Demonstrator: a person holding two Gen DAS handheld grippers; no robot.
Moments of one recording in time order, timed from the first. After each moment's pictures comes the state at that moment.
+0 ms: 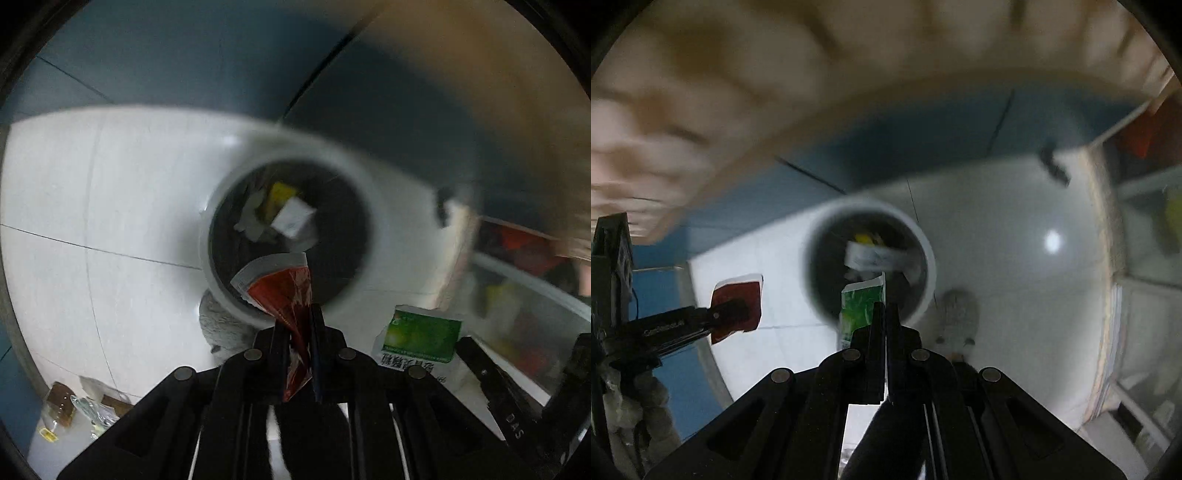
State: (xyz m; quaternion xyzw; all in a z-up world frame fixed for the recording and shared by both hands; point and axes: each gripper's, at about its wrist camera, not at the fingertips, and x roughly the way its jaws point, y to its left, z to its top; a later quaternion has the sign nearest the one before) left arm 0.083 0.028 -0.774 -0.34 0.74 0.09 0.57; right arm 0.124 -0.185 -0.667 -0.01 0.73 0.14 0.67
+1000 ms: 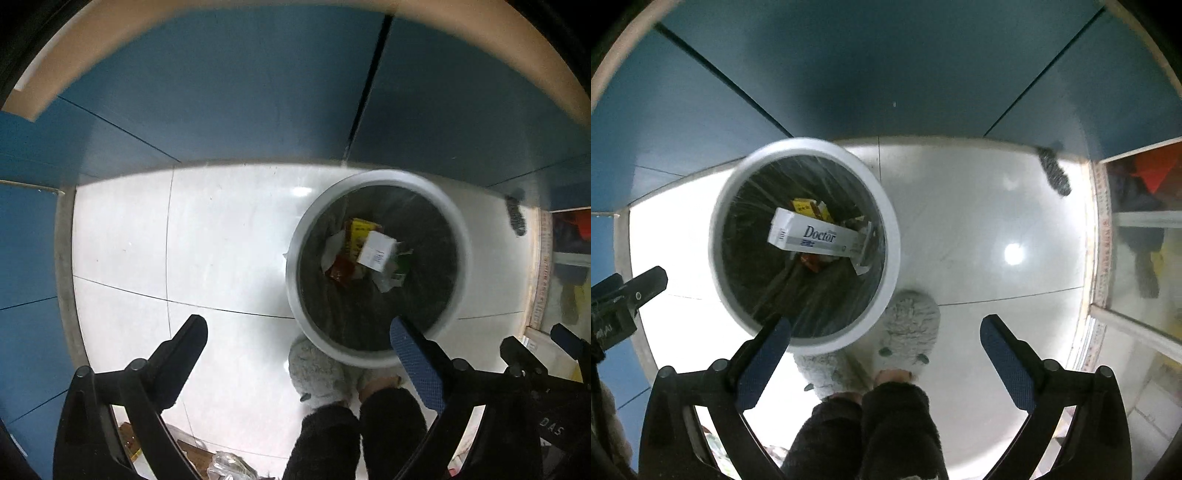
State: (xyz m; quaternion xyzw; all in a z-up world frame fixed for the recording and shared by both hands) left arm 0.038 0.024 -0.711 -0.16 0.70 0.19 0.67; right arm 0.114 -0.169 -0.751 -0.15 0.72 0.14 0.67
